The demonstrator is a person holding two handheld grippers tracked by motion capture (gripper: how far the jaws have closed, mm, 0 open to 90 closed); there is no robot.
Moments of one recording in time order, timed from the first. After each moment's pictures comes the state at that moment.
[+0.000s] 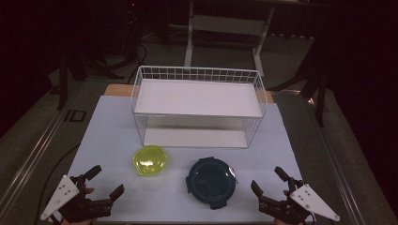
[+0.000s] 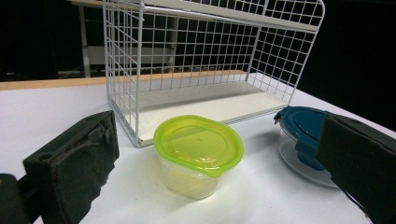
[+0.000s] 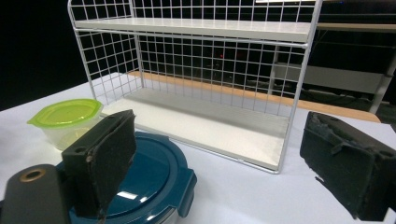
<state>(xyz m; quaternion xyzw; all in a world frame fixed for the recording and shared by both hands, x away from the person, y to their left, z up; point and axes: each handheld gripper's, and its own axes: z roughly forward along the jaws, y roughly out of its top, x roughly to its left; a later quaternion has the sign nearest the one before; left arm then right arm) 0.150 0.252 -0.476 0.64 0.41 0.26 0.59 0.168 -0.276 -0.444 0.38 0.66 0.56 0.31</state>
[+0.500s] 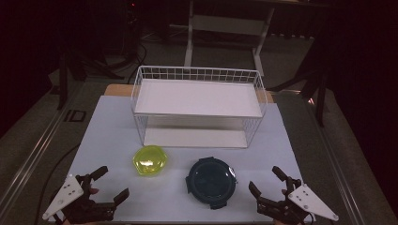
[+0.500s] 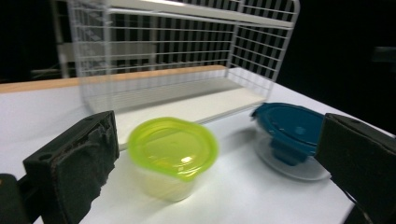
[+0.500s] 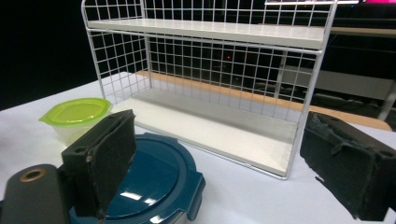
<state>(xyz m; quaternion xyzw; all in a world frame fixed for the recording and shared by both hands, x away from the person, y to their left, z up) 0.148 0.238 -0.460 0.68 0.38 0.23 0.59 0.168 -0.271 -0.441 0.37 0.67 0.56 0.31</state>
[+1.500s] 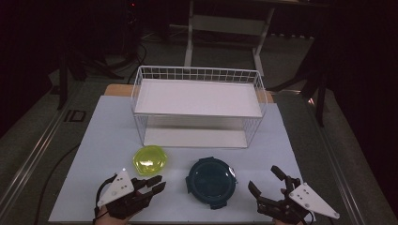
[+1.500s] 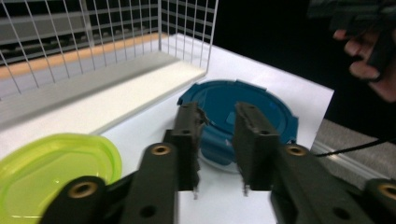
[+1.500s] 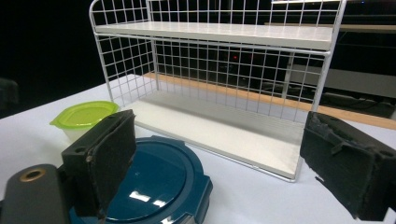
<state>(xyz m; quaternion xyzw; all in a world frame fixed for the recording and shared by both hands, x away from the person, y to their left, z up) 0.170 0.155 -0.454 0.76 0.30 0.15 0.56 0.169 -0.271 -0.438 0.36 0.67 0.57 0.29</state>
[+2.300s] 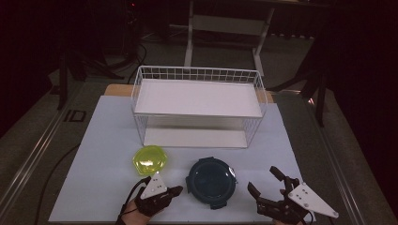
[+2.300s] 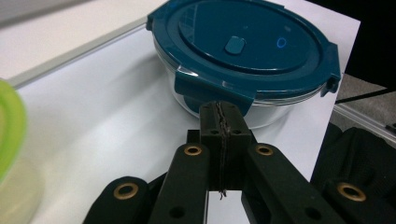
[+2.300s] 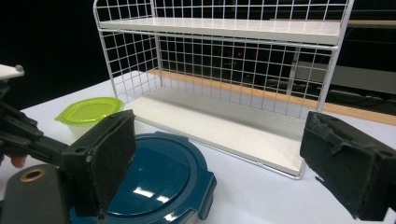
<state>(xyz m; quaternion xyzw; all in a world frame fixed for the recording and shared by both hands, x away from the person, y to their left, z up) 0.195 0.105 -0.509 0.82 0.30 0.11 0.48 0.169 -0.271 -0.440 0.36 0.68 0.57 0.28</state>
